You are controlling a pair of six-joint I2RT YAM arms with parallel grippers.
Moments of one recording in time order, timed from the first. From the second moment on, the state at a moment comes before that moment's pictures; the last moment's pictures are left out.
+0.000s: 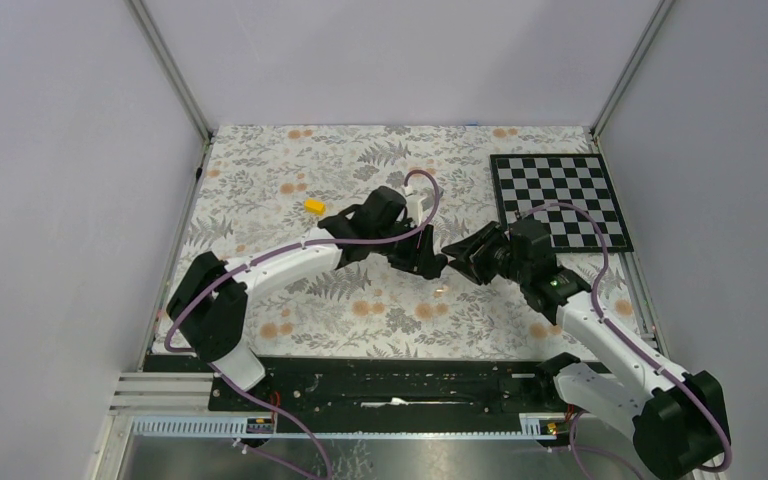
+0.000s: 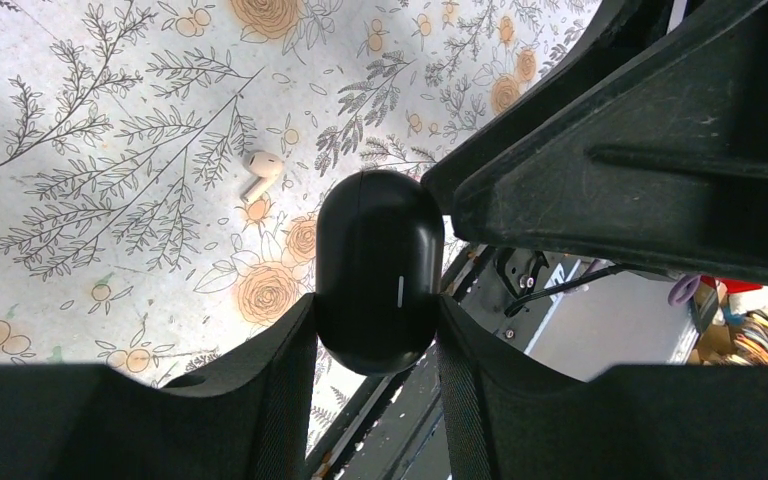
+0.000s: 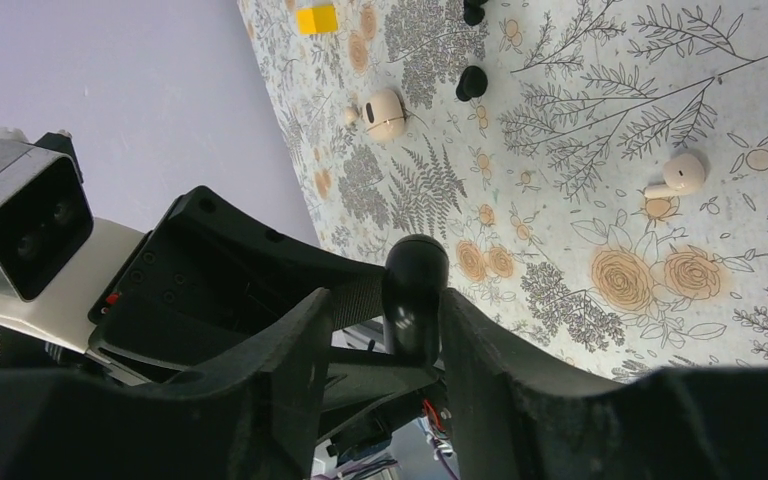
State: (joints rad) left arm -0.81 1.62 1.18 -0.28 0.45 -0.53; right arm 0.44 0.97 0.58 -0.17 -0.26 1.31
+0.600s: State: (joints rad) left arm -0.84 1.62 1.23 -0.32 0.41 -0.50; right arm 0.45 1.07 0.58 -0.11 -0.30 1.31
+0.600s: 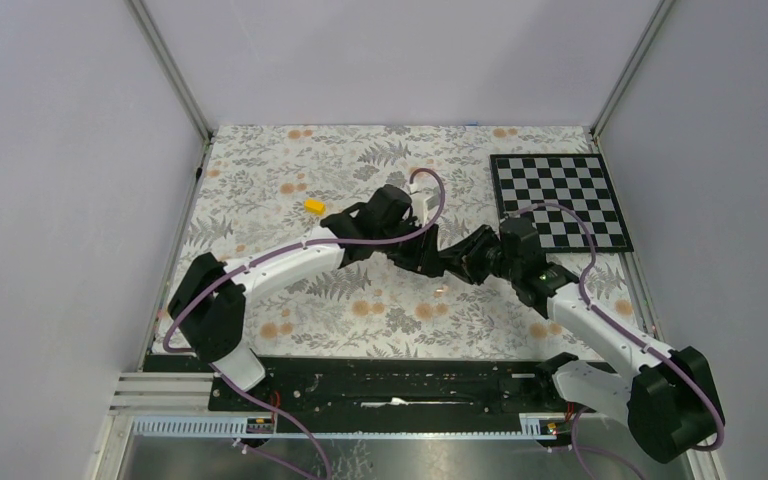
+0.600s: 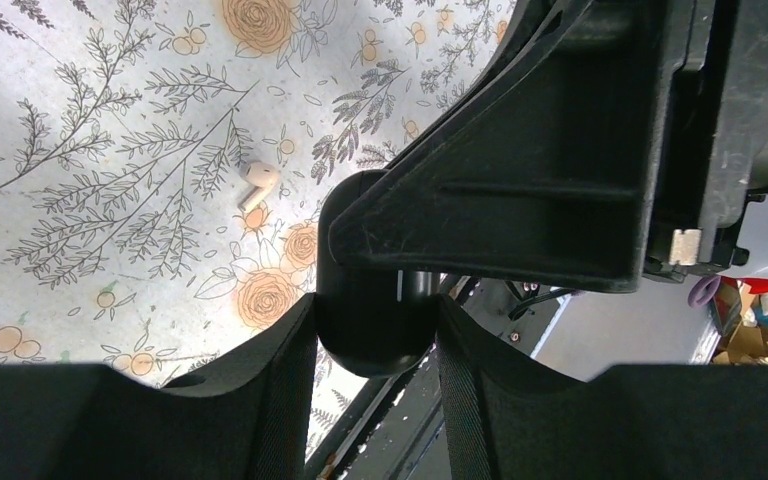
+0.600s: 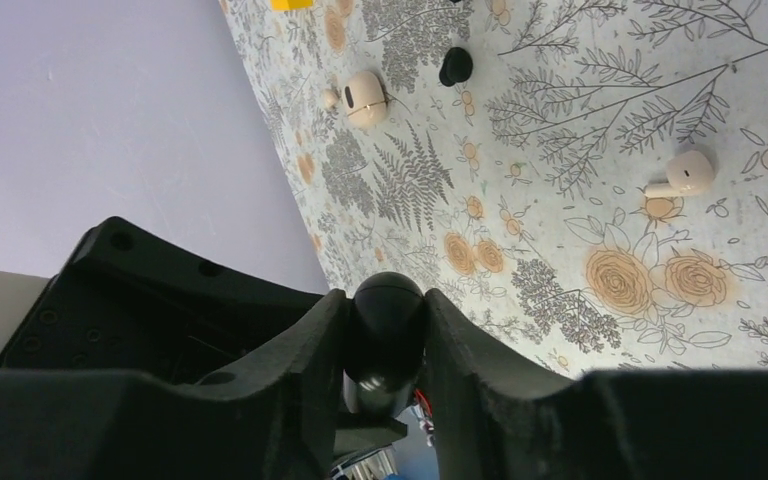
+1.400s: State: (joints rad) left arm -0.60 1.27 1.08 -0.34 0.71 -0.56; right arm 0.46 0.89 0.62 -0.08 -0.49 0.83
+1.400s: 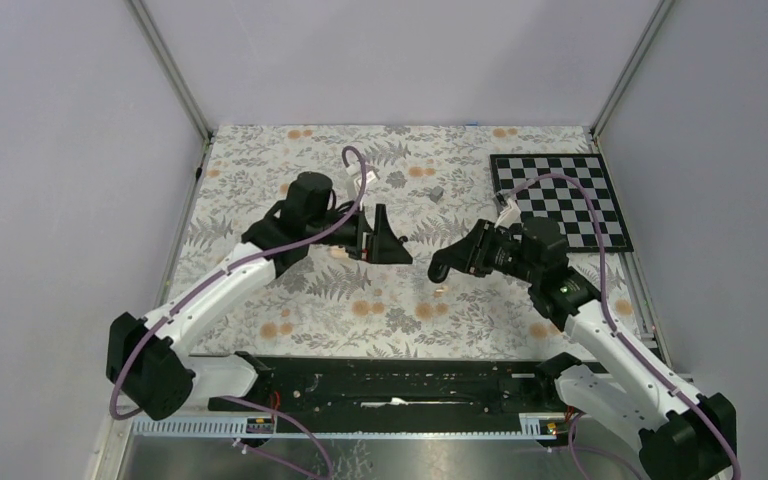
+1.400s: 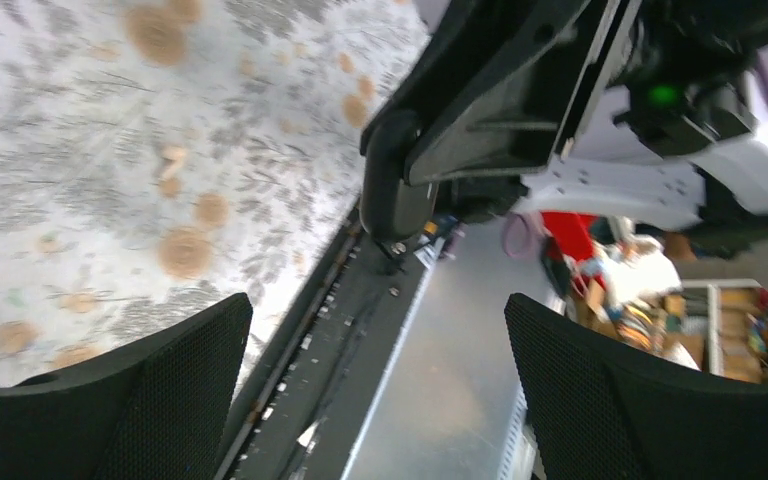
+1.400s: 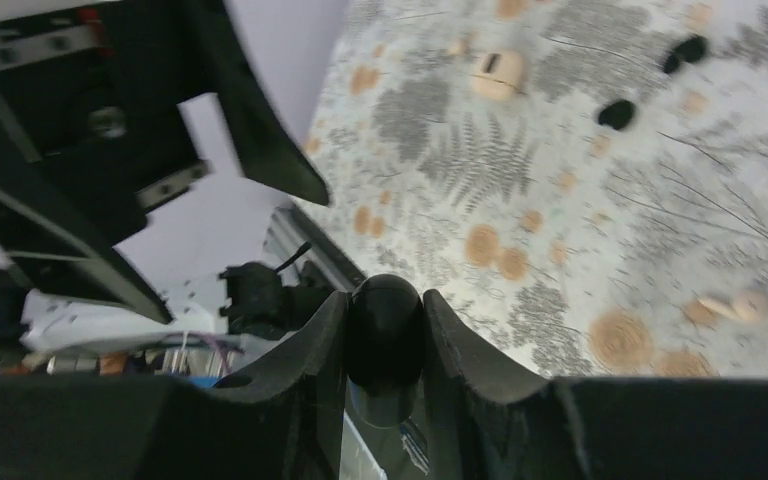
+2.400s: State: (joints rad) left arm -0.66 1.32 0.78 0.66 0.97 -1.22; right arm 0.46 0.94 0.56 0.53 -0.73 1.07
